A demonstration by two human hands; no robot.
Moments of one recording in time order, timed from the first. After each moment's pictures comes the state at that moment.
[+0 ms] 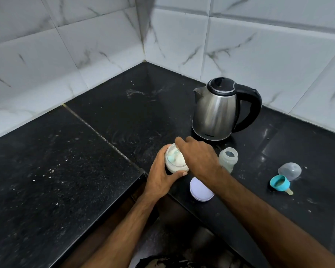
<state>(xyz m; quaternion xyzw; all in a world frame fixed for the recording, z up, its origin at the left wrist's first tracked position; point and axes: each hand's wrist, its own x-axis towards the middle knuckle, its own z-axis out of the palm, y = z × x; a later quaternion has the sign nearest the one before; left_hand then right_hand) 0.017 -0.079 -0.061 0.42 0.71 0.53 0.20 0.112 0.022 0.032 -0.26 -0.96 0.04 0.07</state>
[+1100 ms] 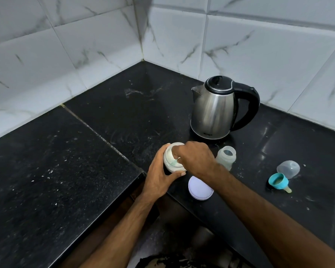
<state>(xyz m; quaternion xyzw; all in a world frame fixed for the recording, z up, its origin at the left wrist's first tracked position) 0.020 -0.082 -0.059 0.42 0.71 0.53 0.20 0.114 0.023 0.051 -0.20 -0.98 0.03 -0.07</state>
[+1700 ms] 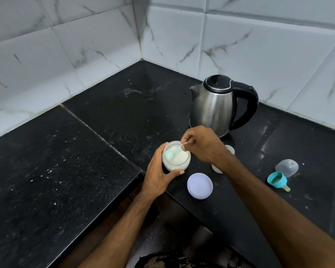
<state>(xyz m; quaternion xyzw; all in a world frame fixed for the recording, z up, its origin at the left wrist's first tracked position) 0.017 -0.081 -0.060 0.42 0.72 0.52 0.20 0.124 0.058 0.059 -0.33 -0.88 0.33 0.07</state>
